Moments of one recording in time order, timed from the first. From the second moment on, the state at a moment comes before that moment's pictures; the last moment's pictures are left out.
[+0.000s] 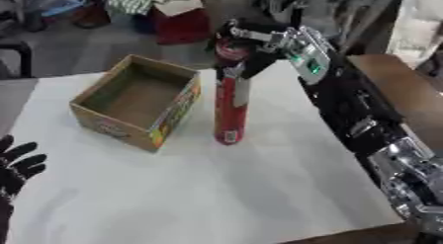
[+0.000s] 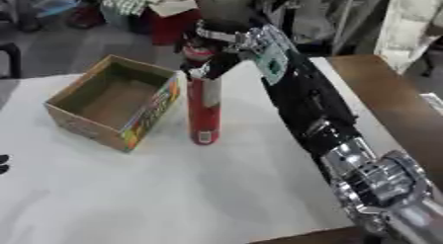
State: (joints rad) left arm -0.06 0.15 0.04 -1.75 0.08 -0.17 -0.25; right arm -1.10 -0.31 0.08 -0.81 0.69 -0.64 0.54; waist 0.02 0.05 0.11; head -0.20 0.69
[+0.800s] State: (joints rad) left arm -0.08 0.15 0.02 -1.74 0.09 -0.17 -0.28; right arm -1.19 -0.31 -0.06 -1.01 0.51 -0.71 0.46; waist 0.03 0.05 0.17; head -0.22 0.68
